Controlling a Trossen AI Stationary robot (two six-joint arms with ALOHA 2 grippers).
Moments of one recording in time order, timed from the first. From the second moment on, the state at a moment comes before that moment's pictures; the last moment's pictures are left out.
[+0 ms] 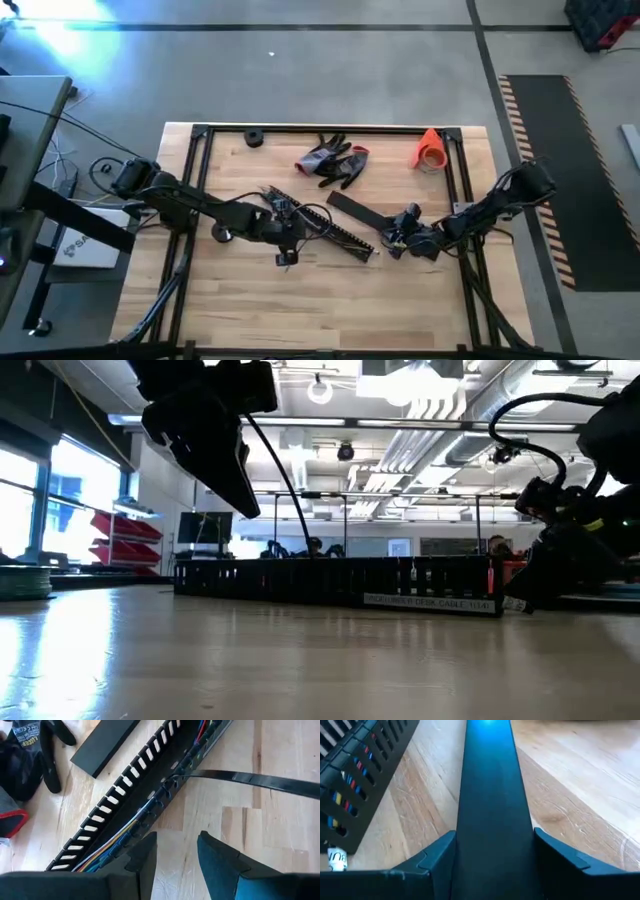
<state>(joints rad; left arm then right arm) -0.27 1.60 1.03 -0.47 -0.36 -0.23 0.40 1.55 0.14 0.46 0.67 0.72</state>
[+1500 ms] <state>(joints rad) -0.15 2.17 1.51 -0.07 0.07 0.46 0.88 1.31 0.86 -1.14 1.00 1.67</state>
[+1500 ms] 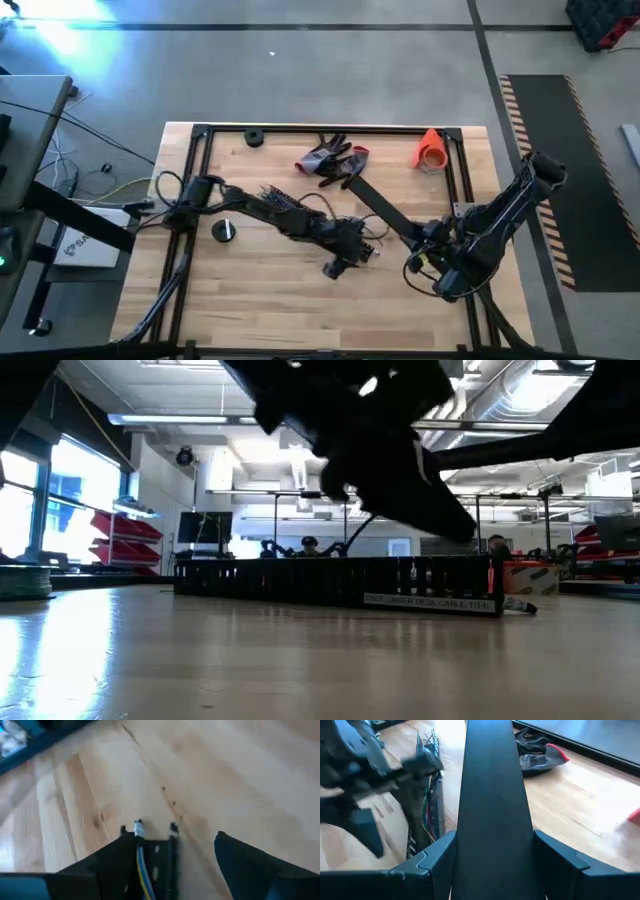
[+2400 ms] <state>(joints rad) -0.08 2.22 1.55 -0.23 0.10 0.44 0.88 1.32 0.80 -1.04 0.81 1.65</state>
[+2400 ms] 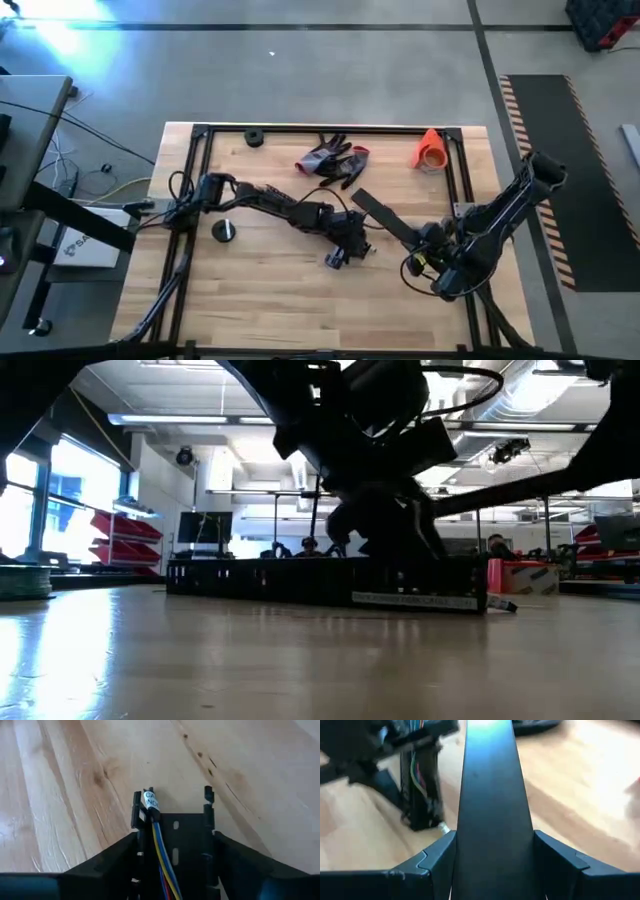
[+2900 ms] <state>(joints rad) -0.06 2.14 1.55 -0.64 0.13 0.47 0.94 1.32 0.80 -0.94 0.78 1.63</state>
